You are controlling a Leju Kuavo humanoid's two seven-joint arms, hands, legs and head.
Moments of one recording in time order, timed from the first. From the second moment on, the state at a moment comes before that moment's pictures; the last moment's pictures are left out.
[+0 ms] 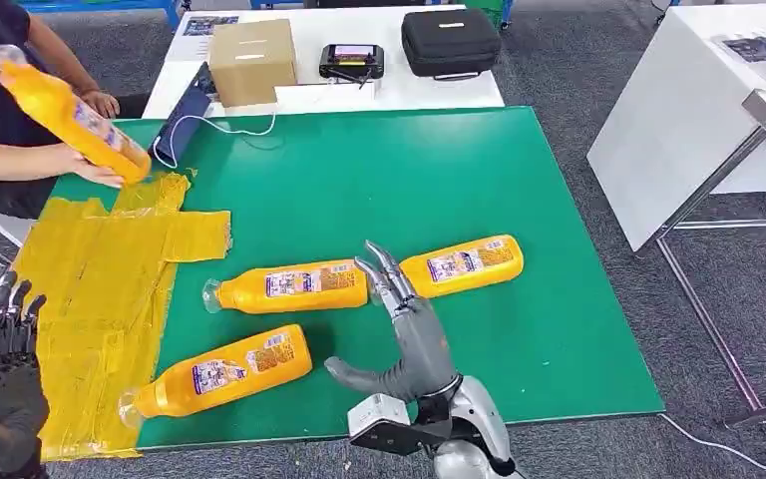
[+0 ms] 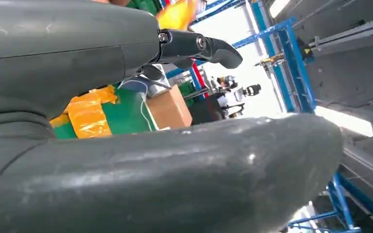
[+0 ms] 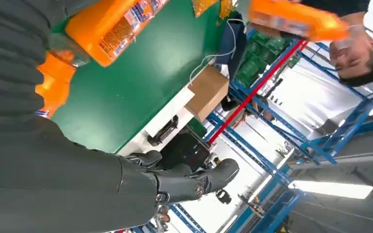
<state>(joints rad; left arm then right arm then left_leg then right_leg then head) 0.27 -0.03 0.31 -1.98 -0.14 -0.21 -0.55 -0.06 0.06 0.62 -1.60 0.65 -0.34 -0.26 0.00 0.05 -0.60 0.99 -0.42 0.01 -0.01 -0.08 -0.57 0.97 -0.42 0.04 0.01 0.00</state>
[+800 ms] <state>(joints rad) 0.22 -0.04 0.27 -1.96 -0.16 -0.21 -0.47 -0.08 0.05 0.60 -1.59 0.76 -0.38 -0.12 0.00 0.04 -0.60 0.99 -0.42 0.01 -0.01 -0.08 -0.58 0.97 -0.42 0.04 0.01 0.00</state>
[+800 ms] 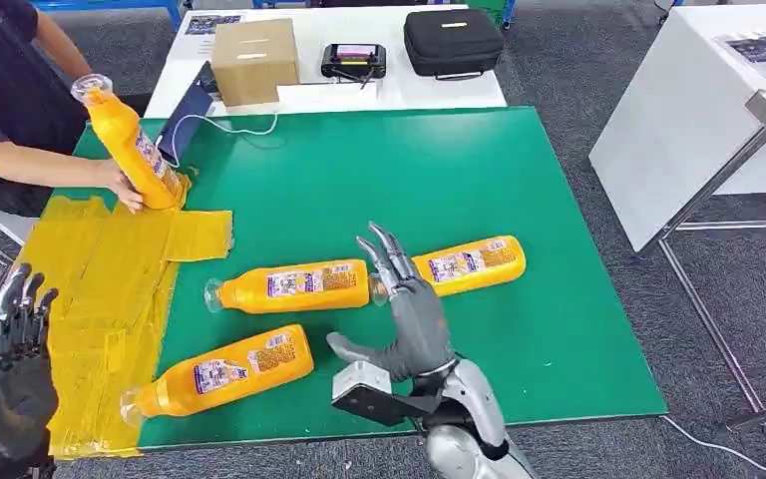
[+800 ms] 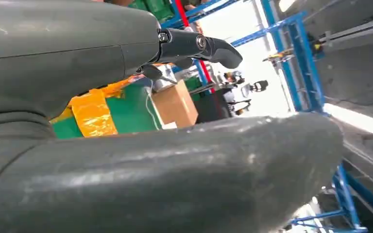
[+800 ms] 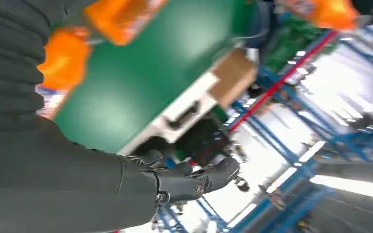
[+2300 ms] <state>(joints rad) 0.16 0.02 0.30 -1.84 -0.04 -0.26 -0.51 -0.26 0.19 0.68 -1.46 0.50 -0.48 -0.27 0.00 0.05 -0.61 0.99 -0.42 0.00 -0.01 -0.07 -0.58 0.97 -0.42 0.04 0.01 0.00</state>
